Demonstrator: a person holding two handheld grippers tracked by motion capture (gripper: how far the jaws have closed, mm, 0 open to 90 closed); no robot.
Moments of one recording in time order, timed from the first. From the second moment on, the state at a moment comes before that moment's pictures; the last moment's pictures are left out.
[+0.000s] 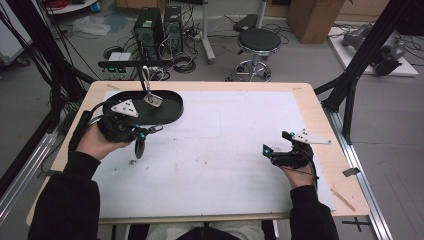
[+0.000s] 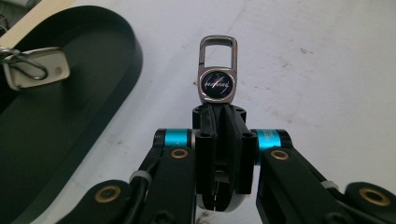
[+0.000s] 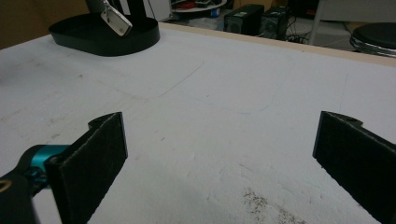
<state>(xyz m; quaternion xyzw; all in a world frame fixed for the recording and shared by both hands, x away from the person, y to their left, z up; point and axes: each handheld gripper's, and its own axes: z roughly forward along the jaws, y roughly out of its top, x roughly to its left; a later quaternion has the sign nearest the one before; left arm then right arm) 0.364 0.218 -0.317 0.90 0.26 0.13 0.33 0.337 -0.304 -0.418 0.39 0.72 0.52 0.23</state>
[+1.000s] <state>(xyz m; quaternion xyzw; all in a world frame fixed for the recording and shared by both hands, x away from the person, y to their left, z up) 0.405 0.251 -0.277 0.89 0.30 0.15 0.33 0.338 -0.304 -0.418 0.39 0.73 0.52 0.23</state>
